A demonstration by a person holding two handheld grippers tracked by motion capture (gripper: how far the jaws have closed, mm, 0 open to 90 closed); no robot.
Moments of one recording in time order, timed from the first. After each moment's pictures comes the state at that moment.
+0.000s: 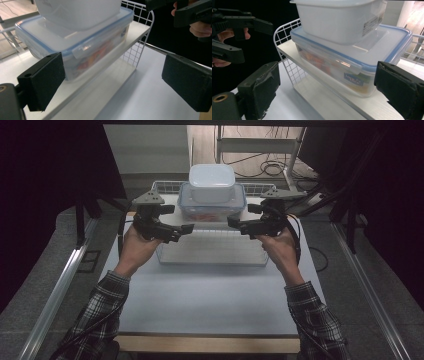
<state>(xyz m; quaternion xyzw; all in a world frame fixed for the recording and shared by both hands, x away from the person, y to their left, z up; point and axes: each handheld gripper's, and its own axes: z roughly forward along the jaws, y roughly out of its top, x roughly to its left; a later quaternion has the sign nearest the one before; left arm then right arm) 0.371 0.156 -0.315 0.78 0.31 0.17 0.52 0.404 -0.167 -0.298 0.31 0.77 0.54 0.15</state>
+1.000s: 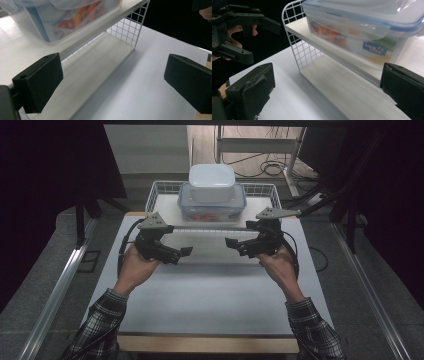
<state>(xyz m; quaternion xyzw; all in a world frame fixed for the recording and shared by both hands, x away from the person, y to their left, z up) 0.350 0.155 -0.359 0.80 0.31 0.16 0.48 0.382 -0.168 -0.332 0.29 0.79 0.52 0.13</state>
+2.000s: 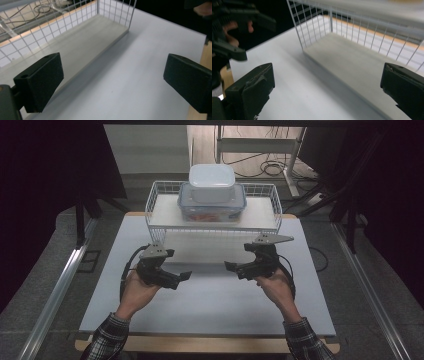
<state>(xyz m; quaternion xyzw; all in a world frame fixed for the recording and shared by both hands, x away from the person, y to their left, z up) 0.318 0.154 -0.419 0.81 0.31 0.15 0.48 0.359 -0.173 -0.391 0.30 0.80 0.50 0.11</state>
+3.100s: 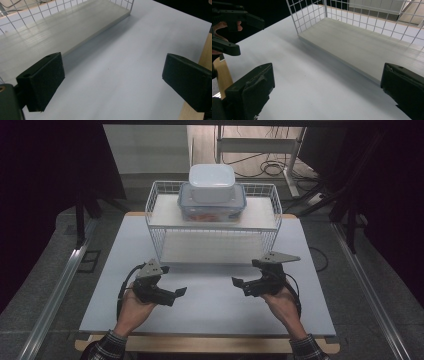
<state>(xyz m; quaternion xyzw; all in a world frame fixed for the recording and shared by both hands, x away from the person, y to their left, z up) 0.288 0.162 -0.459 0.80 0.34 0.14 0.47 0.329 -0.195 -0.423 0.33 0.80 0.48 0.12</state>
